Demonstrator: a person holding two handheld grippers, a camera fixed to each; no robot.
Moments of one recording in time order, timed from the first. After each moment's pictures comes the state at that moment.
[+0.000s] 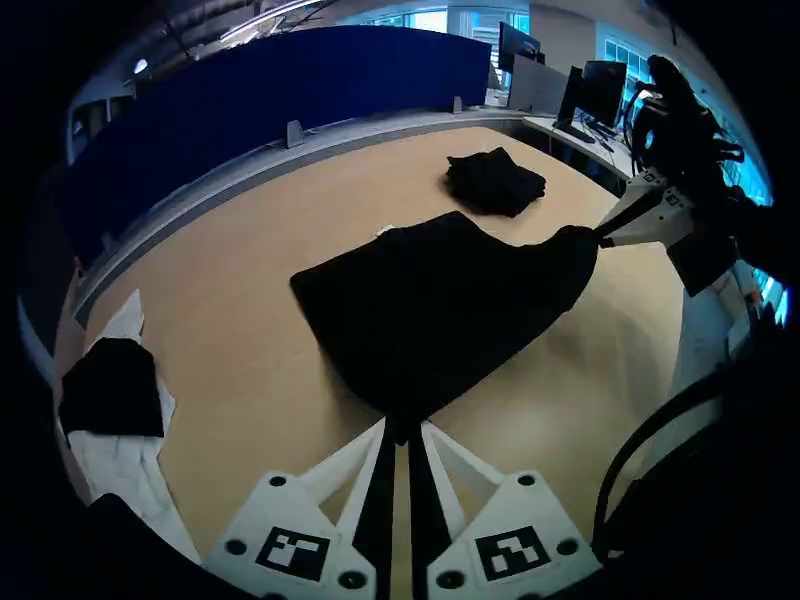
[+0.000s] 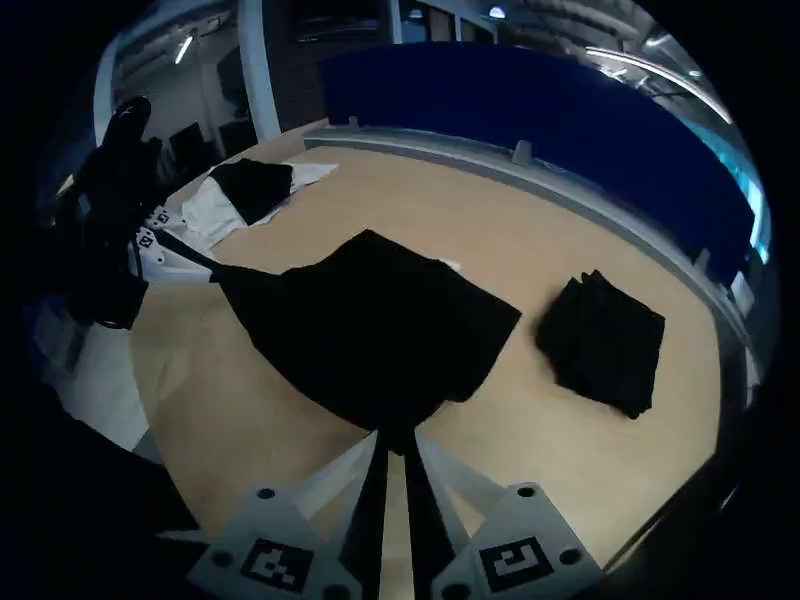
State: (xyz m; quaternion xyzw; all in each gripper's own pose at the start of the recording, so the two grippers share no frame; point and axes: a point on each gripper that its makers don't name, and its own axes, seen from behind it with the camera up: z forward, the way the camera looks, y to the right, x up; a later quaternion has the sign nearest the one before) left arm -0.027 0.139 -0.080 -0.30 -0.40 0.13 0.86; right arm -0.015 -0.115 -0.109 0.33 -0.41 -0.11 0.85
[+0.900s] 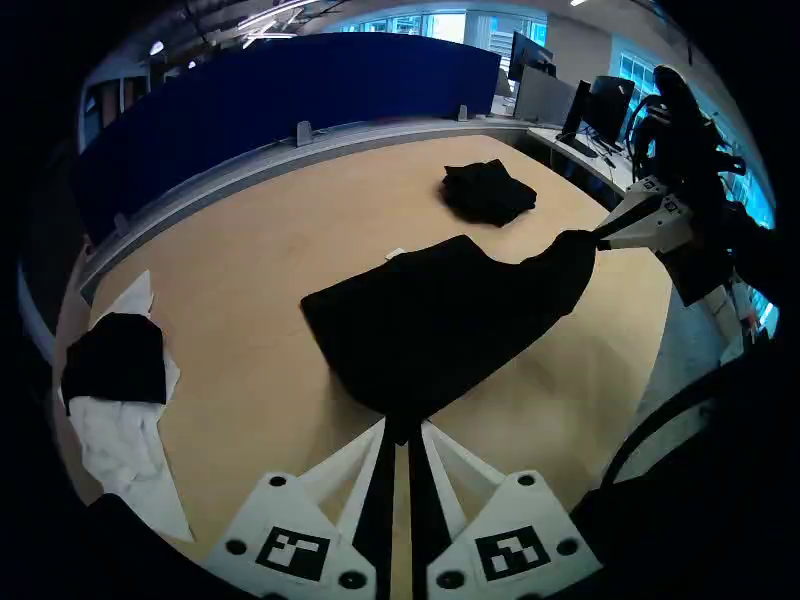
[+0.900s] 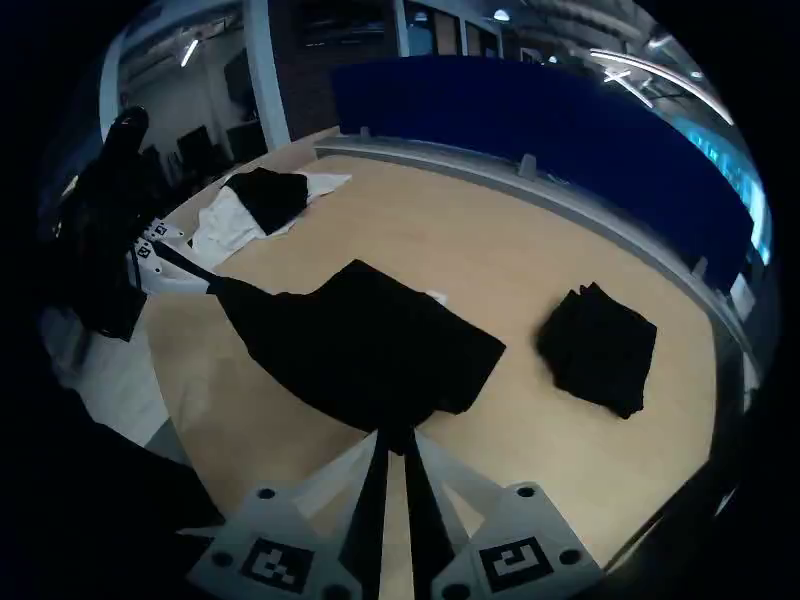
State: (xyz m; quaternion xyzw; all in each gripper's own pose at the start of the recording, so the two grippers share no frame) left arm 0.007 0.141 -0.116 -0.29 -0.41 0.10 0.86; right arm 0.024 -0.116 -0.129 0.34 -0.40 -0.11 0.84
